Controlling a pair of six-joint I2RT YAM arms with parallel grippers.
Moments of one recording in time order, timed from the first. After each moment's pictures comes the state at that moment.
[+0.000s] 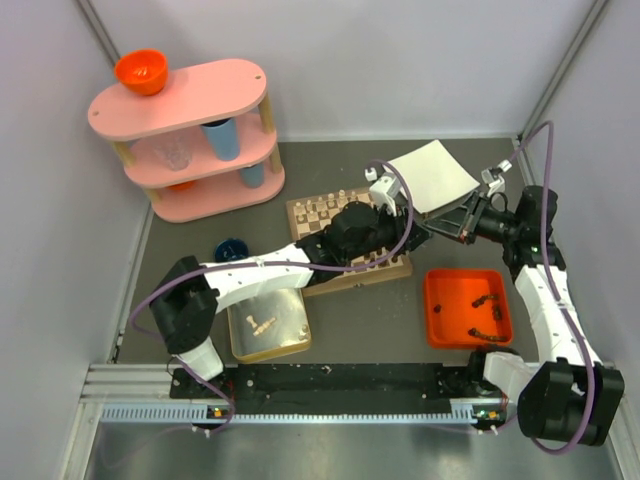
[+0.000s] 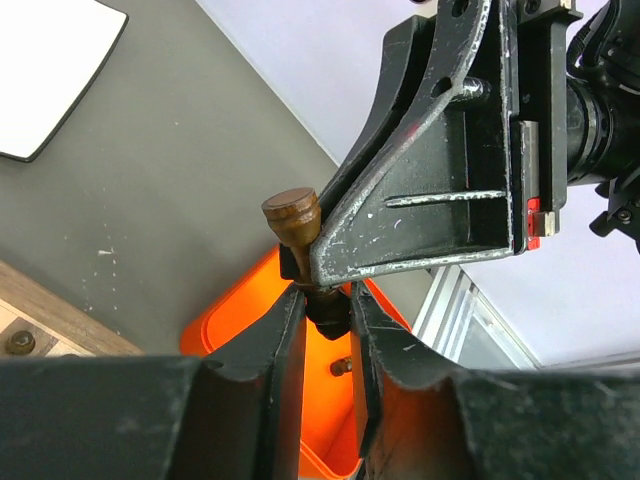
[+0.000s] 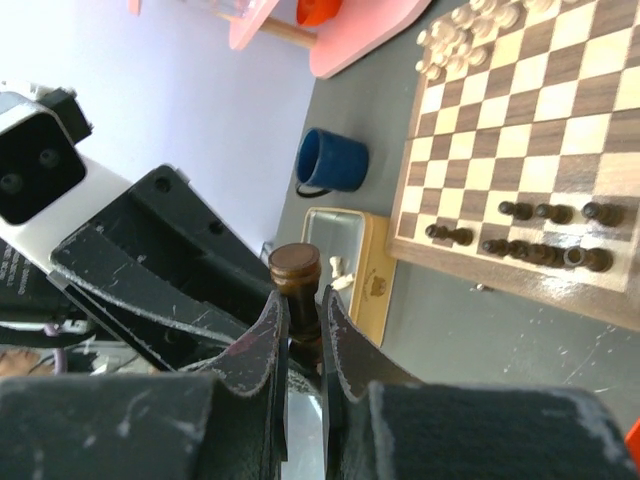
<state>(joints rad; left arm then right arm) -1.01 1.68 1.23 0.34 0.07 -0.66 -0.13 1.03 0.78 -0.13 -1.09 0.77</state>
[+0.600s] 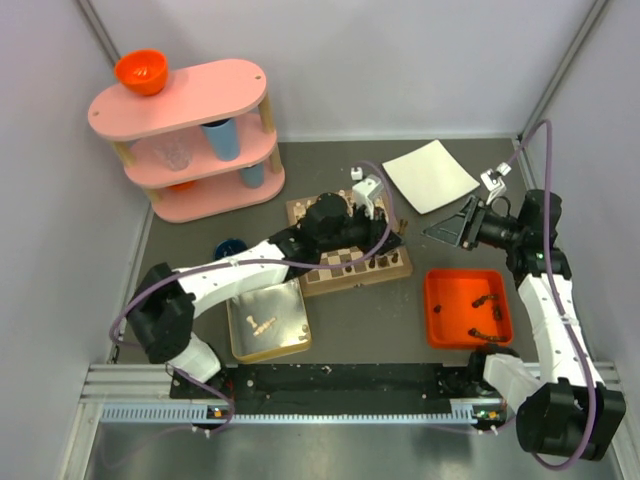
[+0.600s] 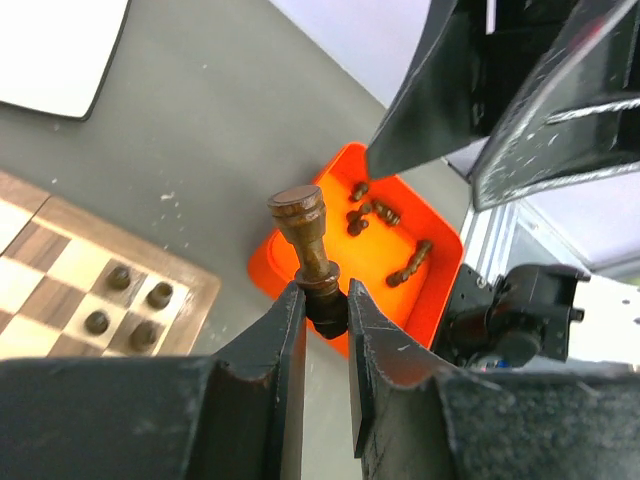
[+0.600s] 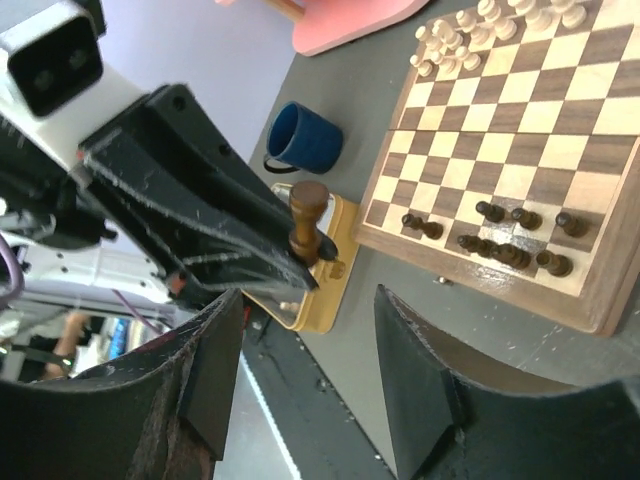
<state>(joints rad) -0.92 1.58 1.15 0.24 0.27 -0.49 -0.12 0.96 0.80 -0.25 -1.10 0.55</state>
